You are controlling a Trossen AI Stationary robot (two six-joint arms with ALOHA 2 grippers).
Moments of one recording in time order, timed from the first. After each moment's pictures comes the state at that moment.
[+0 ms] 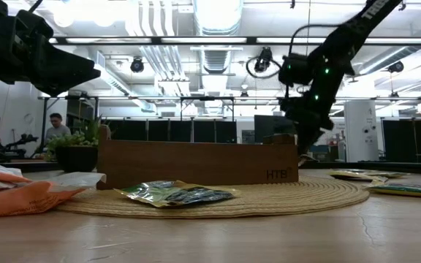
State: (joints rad) left arm -0.10 0.10 0.01 0.05 -0.29 -0.06; right arm -0.58 1.52 0.83 -0.44 0.07 0.05
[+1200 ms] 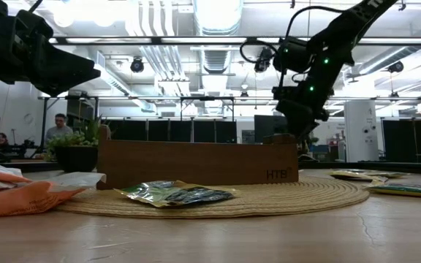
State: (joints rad) left arm -0.10 0.10 0.01 0.05 -0.29 -0.06; right arm -0.44 1.51 0.83 -0.39 0.21 0.19
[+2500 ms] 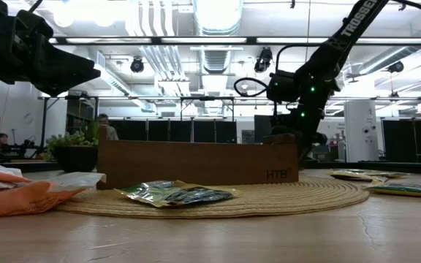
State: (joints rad) left arm -0.10 0.10 0.01 0.05 -0.29 -0.06; right arm -0.59 1.73 0.87 -0.34 0.11 0.17
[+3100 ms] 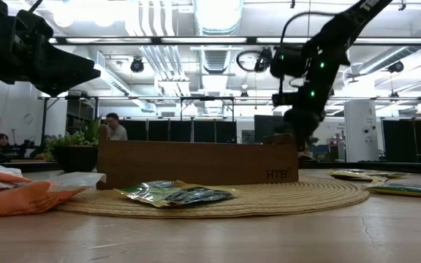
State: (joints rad) left arm -0.10 0.10 0.01 0.05 -0.29 -0.06; right arm -0.43 1.53 0.87 -0.48 0.28 0.01
